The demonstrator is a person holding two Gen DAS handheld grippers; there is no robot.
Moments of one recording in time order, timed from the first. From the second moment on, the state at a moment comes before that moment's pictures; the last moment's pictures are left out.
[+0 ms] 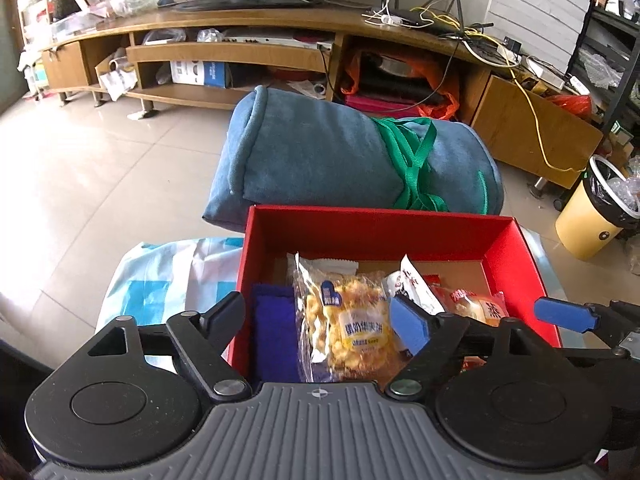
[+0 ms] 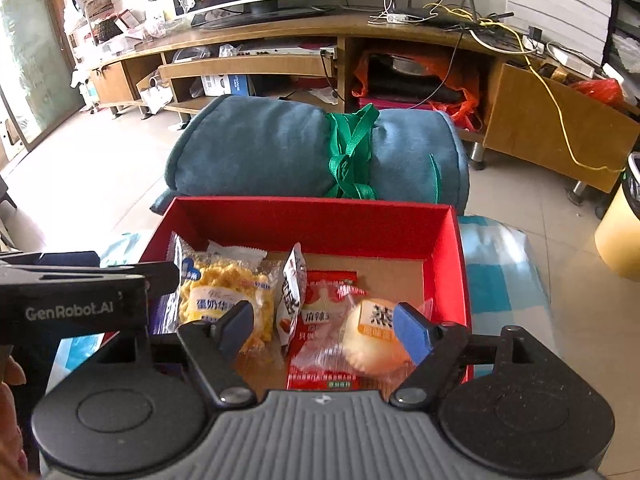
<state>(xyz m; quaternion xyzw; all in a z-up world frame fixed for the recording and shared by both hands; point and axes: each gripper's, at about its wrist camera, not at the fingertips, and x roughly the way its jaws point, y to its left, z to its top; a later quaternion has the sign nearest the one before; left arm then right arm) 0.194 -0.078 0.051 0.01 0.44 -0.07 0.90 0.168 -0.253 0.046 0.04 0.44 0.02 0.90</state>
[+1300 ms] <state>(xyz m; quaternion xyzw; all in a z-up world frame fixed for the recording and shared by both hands) 0.104 -0.066 0.033 0.04 0.46 -0.11 0.88 0.064 -0.254 0.034 0.07 0.48 -0.01 0.88</state>
